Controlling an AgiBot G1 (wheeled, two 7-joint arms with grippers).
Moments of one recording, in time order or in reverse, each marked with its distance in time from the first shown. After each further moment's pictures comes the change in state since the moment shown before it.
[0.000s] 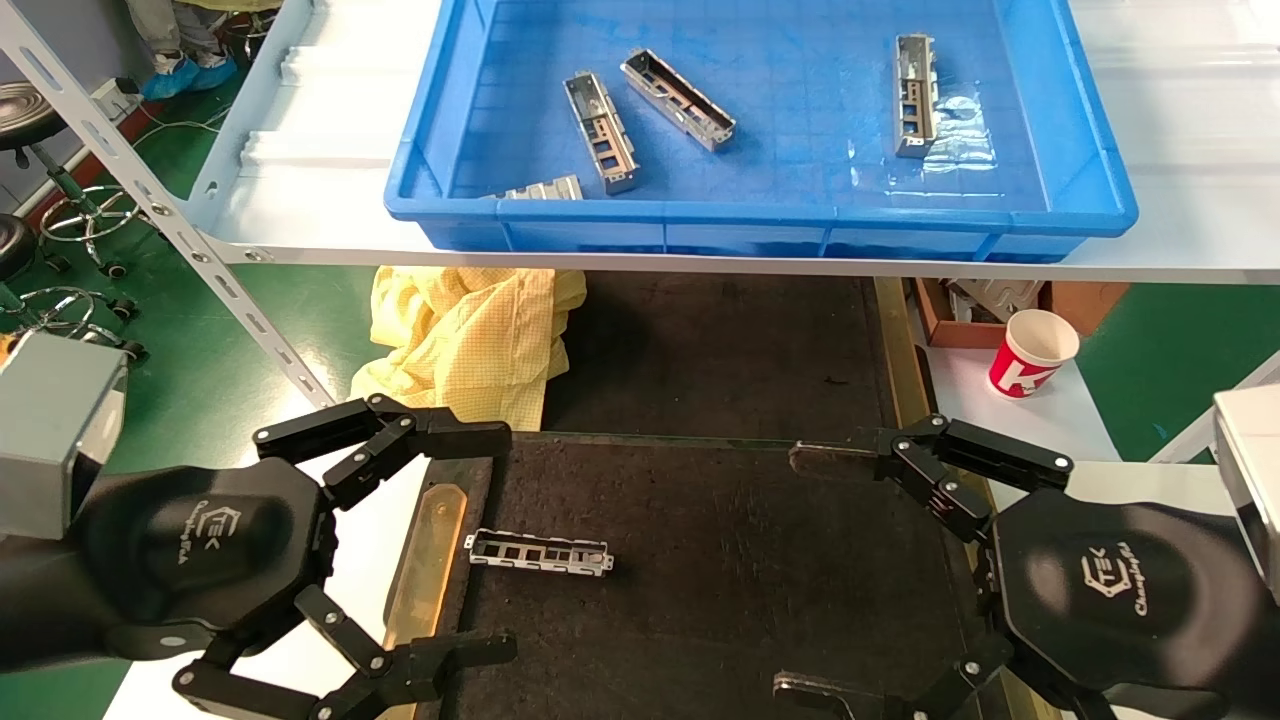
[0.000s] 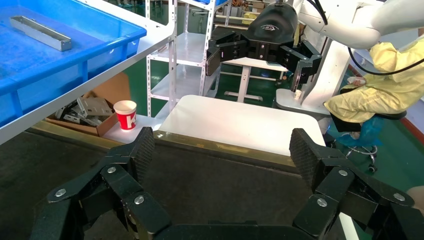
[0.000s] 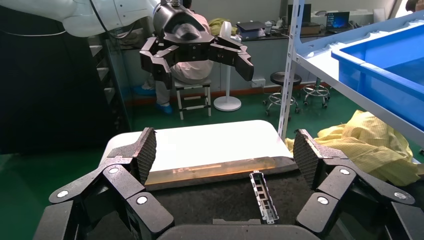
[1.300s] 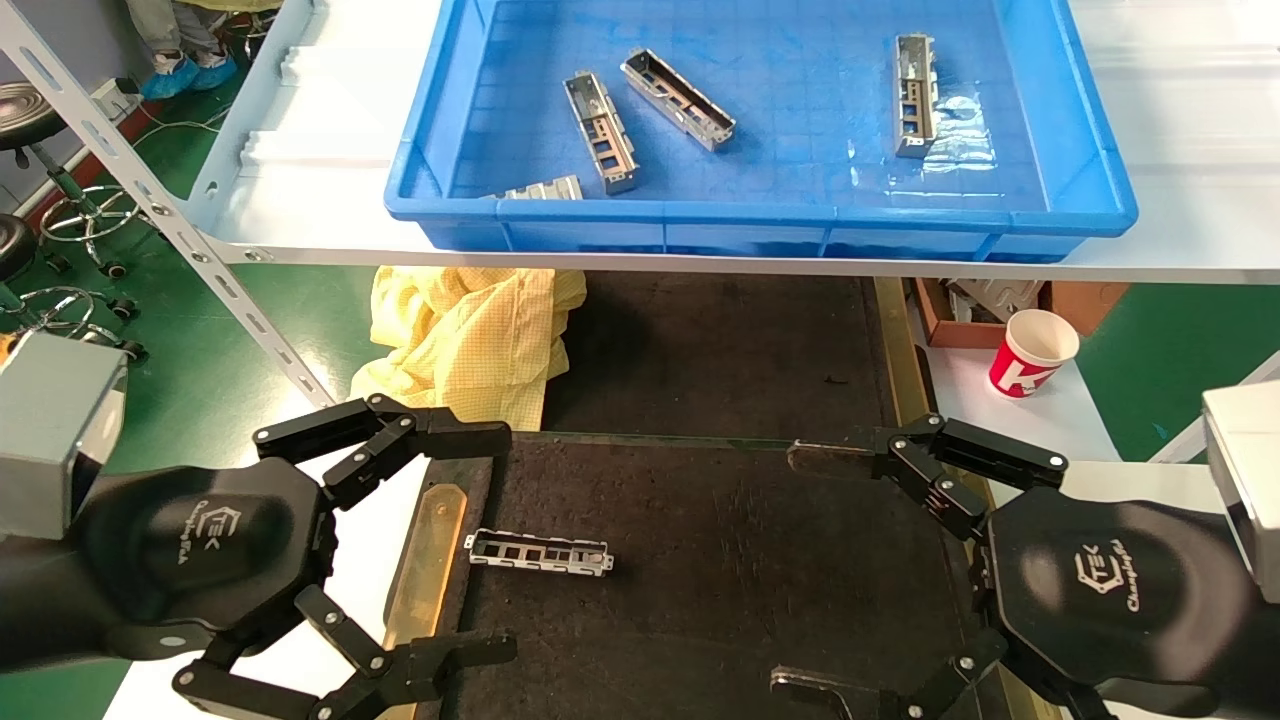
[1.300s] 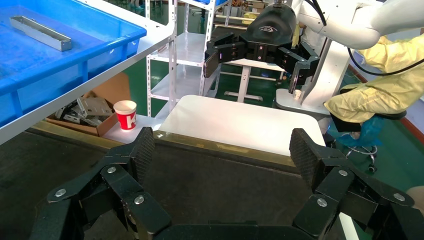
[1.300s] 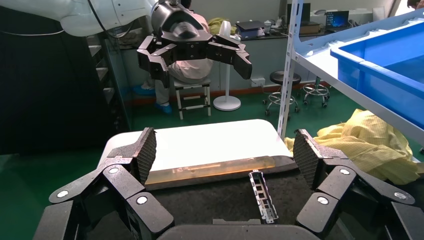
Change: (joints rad) left arm 0.000 0.000 0.000 0.000 0.000 0.000 0.000; right arm 0.004 -0.005 -0.007 -0.008 -0.004 0.003 -0.002
